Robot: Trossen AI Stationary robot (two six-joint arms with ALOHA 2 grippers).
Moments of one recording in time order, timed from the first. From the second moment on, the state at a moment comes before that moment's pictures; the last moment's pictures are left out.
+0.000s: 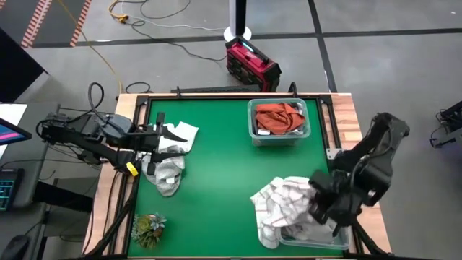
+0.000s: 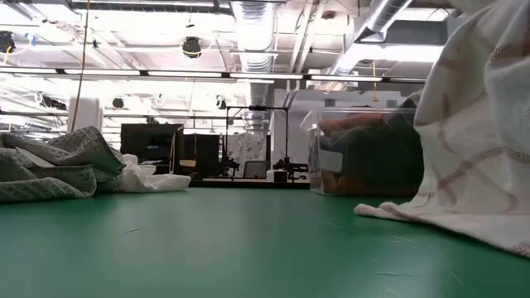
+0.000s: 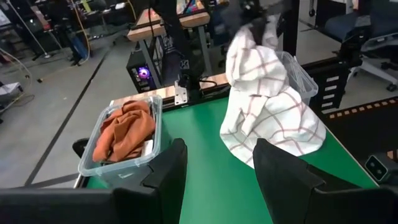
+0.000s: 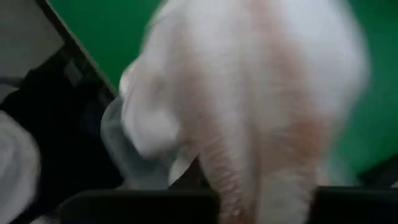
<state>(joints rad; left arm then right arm) -0.27 0.90 1.23 -0.57 -0.25 0.16 0.88 1.37 1.50 -1.36 0.24 1.59</state>
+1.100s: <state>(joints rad) -0.27 0.90 1.23 -0.70 -0.24 0.13 0.85 1.74 1.21 -0.93 -0.07 1.82</state>
